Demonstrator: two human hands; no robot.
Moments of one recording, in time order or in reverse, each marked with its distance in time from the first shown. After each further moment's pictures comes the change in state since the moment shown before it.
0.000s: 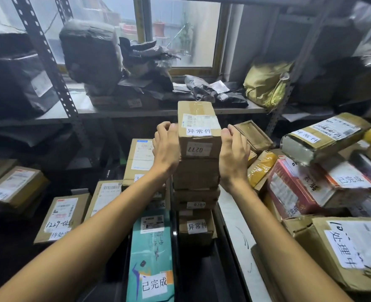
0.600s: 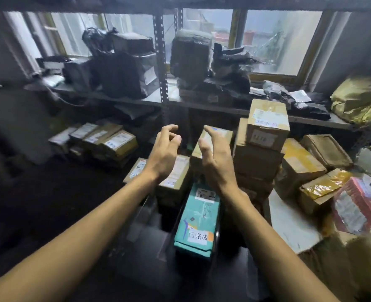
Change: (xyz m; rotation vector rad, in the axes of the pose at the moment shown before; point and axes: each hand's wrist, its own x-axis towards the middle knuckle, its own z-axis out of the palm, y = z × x) left_hand -0.139 0.002 -0.162 0.223 0.168 0.033; right_hand -0.142 -0.081 0.040 0.178 -0.561 -0.393
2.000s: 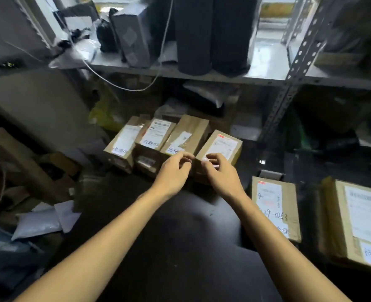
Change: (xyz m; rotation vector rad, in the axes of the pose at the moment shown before) left_hand 0.243 -0.394 -0.333 0.127 -0.210 -0.319; right_hand 0.168 0.018 0.543 0.038 -0.301 0.622
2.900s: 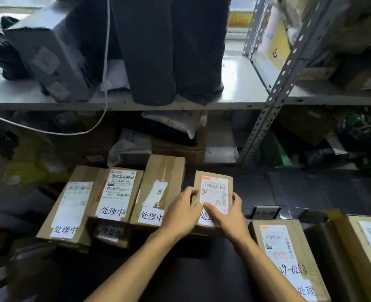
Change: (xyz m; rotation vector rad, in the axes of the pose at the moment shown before) left_hand 0.153 -0.029 0.059 0.149 -0.382 -0.034; right_hand 0.121 0.078 0.013 0.155 0.315 0.454
